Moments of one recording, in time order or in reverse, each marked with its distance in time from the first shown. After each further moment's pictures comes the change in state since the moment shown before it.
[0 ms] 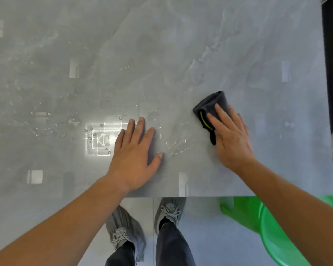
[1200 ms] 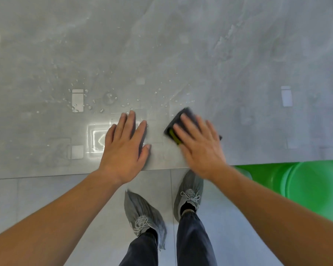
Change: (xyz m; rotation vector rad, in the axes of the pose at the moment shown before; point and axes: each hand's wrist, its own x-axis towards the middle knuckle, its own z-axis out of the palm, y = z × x) left_hand -0.078 -0.113 0.001 0.104 0.075 0.053; right_hand -0.065 -0.156 0.089 -0.207 -0.025 -0.176
